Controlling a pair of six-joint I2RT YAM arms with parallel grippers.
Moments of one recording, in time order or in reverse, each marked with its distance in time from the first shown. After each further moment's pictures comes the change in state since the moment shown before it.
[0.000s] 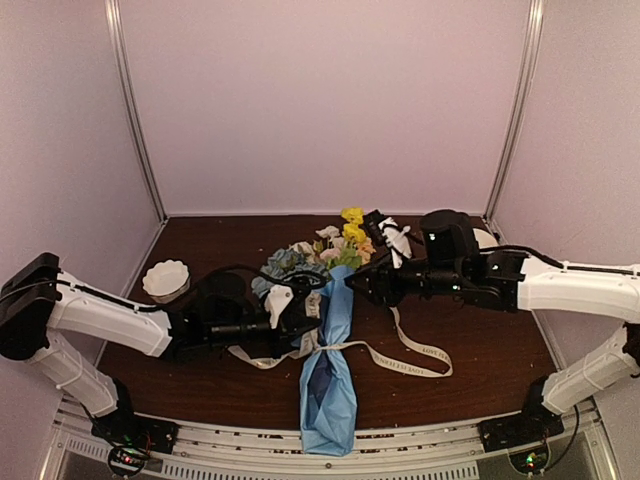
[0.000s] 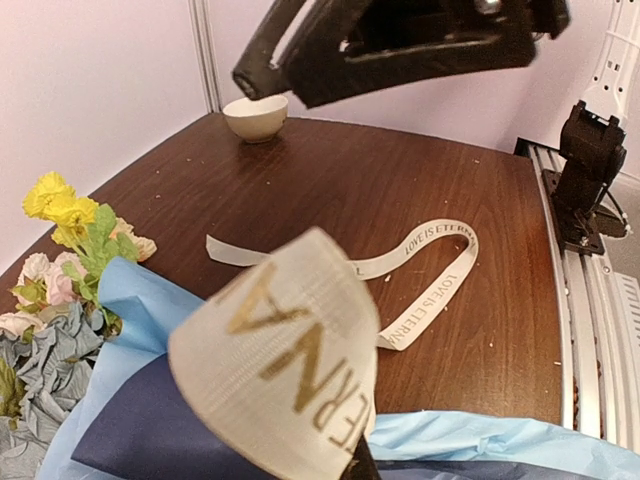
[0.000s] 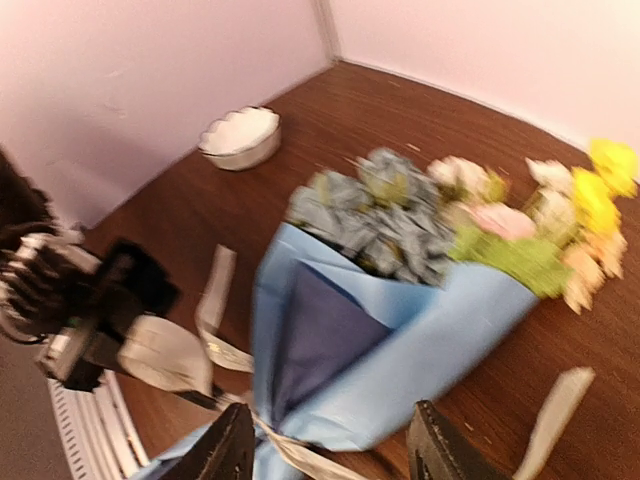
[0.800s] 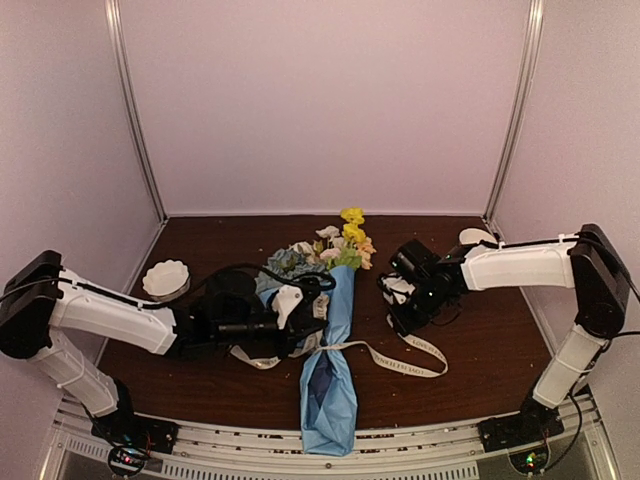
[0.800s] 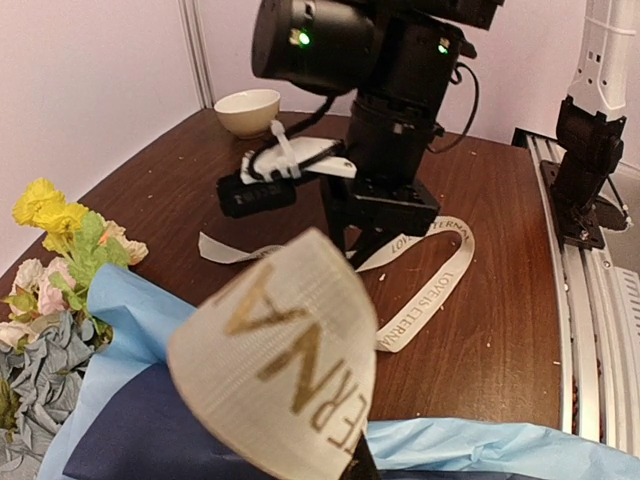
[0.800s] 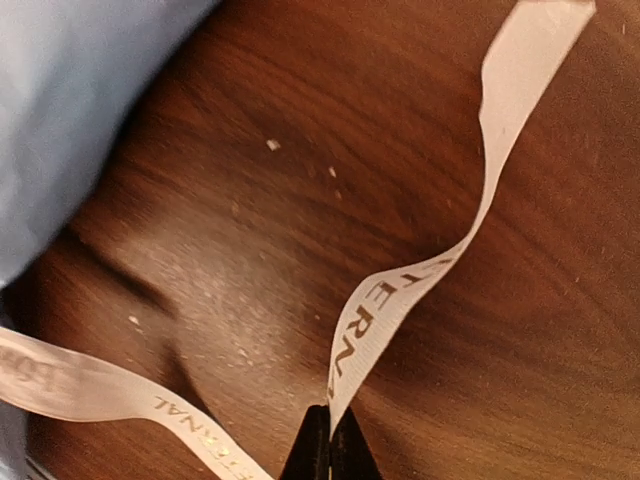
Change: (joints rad) left arm -0.026 0.018 0.051 -0.064 -0.015 0.024; right arm -0.180 0.346 0.056 -0.529 0.075 -0.004
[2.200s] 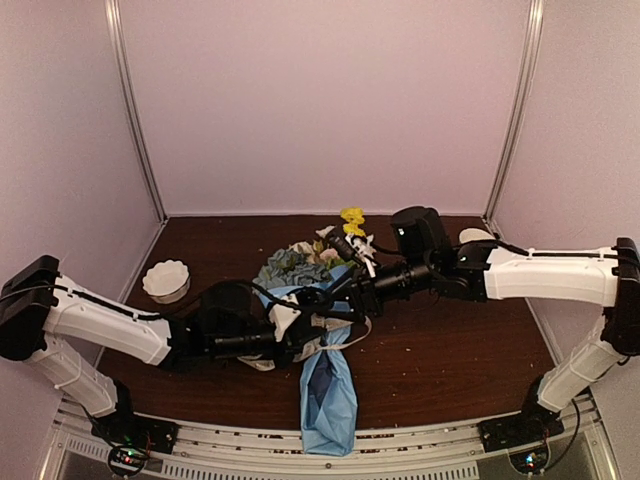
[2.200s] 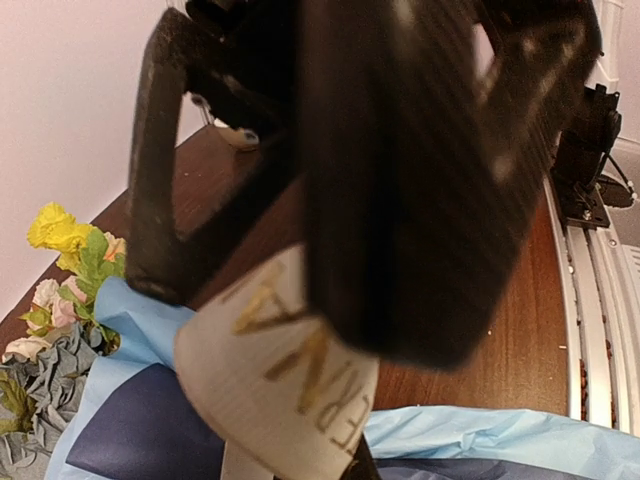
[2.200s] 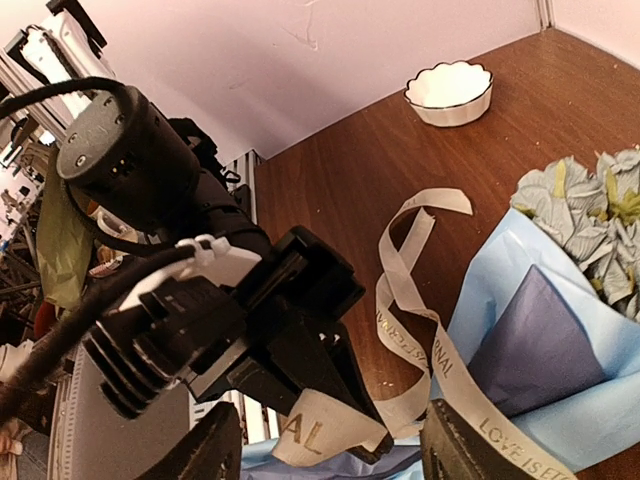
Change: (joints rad) left arm -0.064 -0.027 -0.055 0.054 -0.086 0.061; right arm 0.165 -0.182 0.075 0.509 -0.585 -0.027
